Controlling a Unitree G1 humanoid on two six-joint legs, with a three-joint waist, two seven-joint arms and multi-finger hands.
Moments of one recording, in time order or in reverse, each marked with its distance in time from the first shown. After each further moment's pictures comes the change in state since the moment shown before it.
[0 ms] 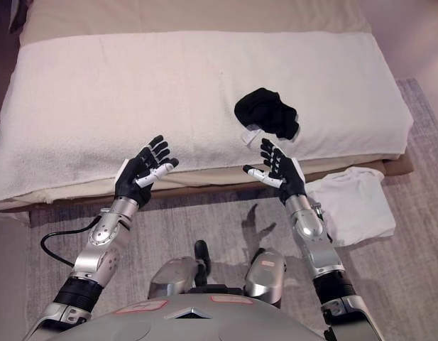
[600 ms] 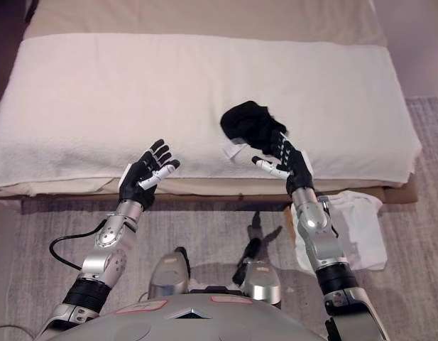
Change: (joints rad) left arm 0.015 -0.054 0.021 0.024 -0.001 0.000 -0.003; right arm -0.072 -0.016 -0.030 0.028 -0.018 0.003 -0.046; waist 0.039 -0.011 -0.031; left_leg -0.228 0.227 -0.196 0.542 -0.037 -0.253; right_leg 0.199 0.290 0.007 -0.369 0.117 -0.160
